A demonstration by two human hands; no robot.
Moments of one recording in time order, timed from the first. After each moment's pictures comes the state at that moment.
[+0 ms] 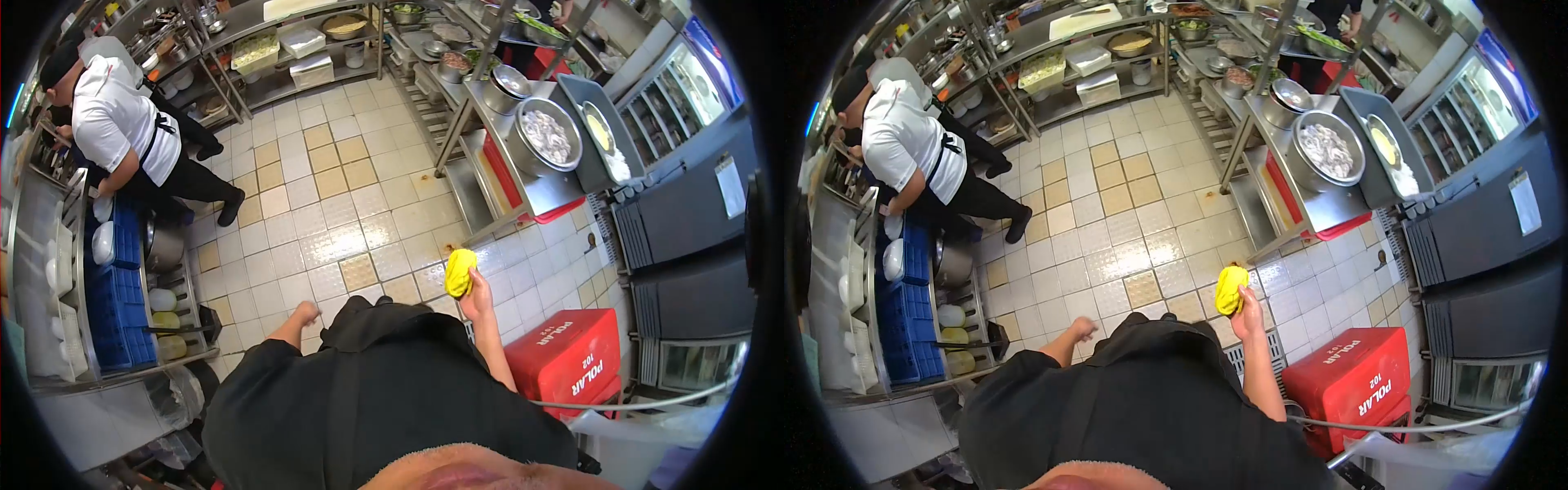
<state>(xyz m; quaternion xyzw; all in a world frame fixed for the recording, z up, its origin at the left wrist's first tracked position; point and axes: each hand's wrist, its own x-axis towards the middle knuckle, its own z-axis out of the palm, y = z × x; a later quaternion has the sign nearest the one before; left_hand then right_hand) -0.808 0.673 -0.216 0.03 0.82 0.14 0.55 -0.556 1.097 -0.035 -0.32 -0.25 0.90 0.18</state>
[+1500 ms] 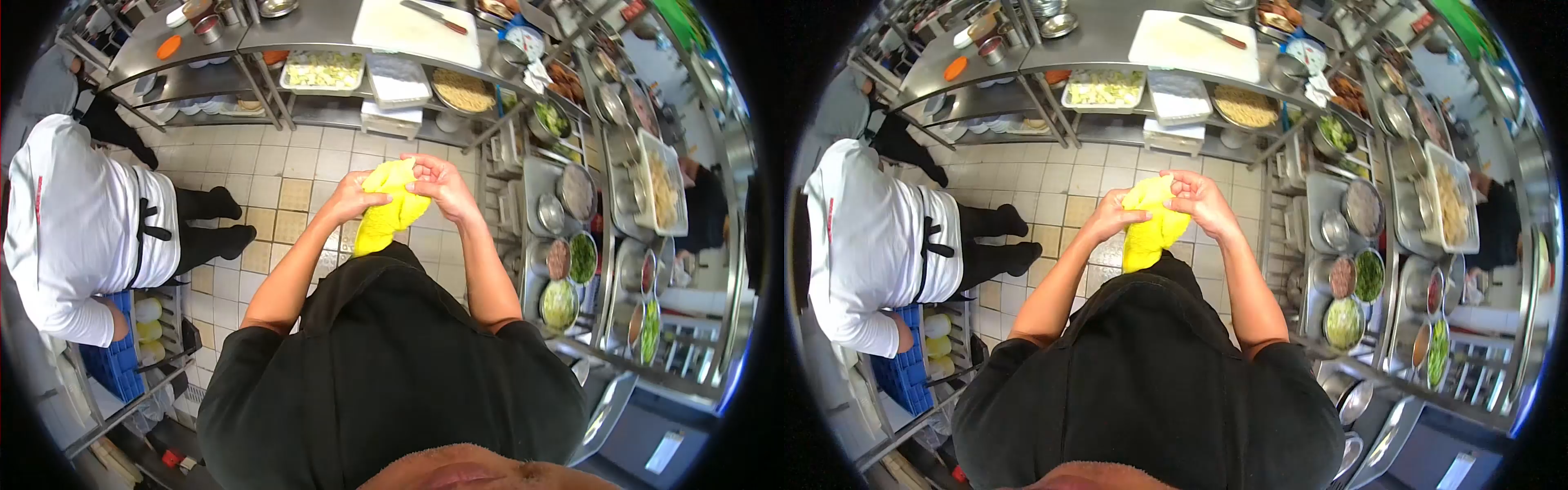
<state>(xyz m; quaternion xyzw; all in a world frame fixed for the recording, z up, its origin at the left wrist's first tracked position) -1.658 1.069 0.079 0.16 0.65 0.68 0.29 -1.629 1.283 0.116 0.02 -0.62 0.77 -0.15</state>
